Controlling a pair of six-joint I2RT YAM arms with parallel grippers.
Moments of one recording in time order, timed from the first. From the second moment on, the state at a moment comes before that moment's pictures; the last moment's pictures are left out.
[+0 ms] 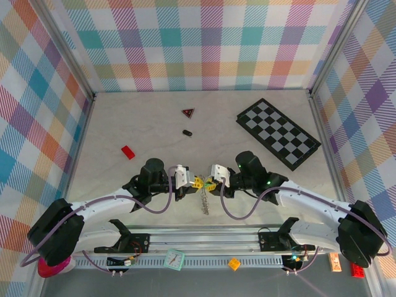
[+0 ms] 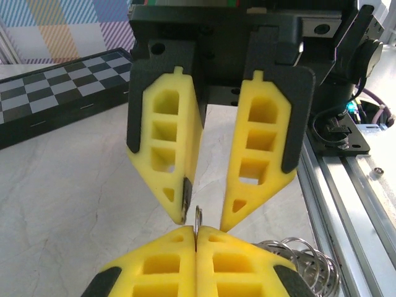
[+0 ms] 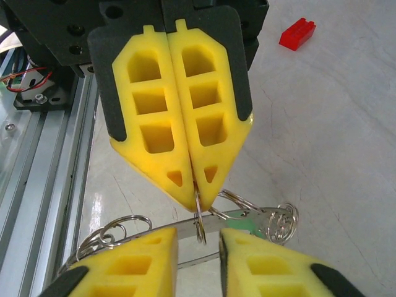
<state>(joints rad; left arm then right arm) -0.71 1.16 0.40 0.43 0.70 0.31 0.79 1.11 0.58 -0.08 -0.56 -0.43</state>
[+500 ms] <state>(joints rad) -0.71 1.15 0.39 0.44 0.68 0.31 0.79 1.13 0.59 -0.06 -0.57 -0.45</state>
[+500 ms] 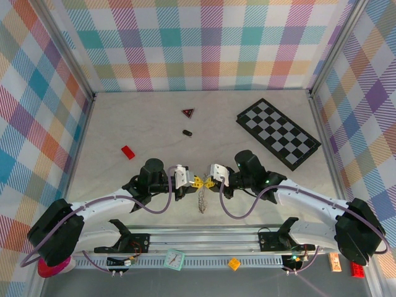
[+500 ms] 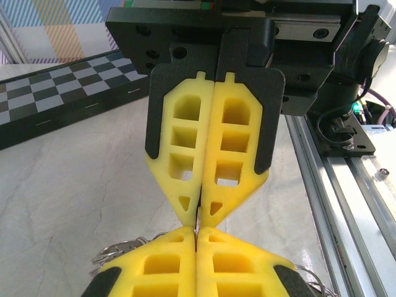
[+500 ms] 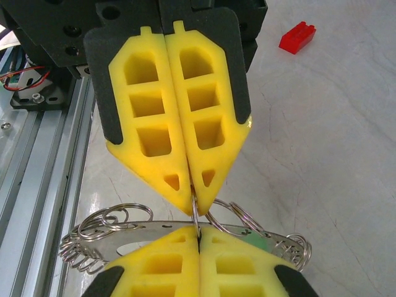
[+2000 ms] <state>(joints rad) -0.77 0.97 0.41 0.27 0.47 0.47 0.72 1.02 0.59 -0.17 -0.17 -0.04</state>
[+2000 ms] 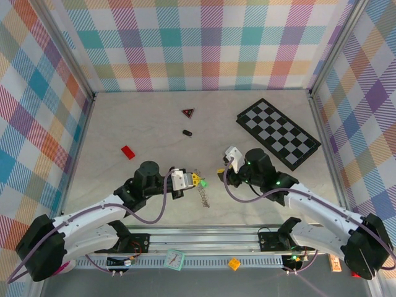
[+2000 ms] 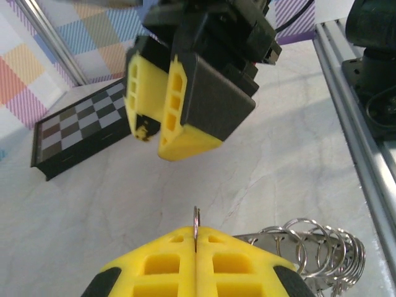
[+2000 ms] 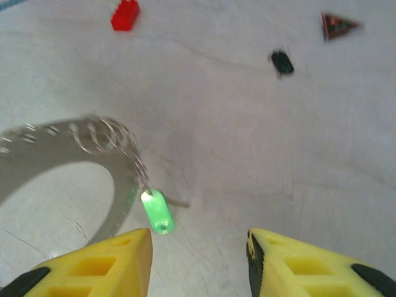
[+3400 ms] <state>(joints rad) -0.70 0.56 0.45 -0.27 -0.23 0.12 0.72 2.35 1.99 -0.63 -0.02 0.15</state>
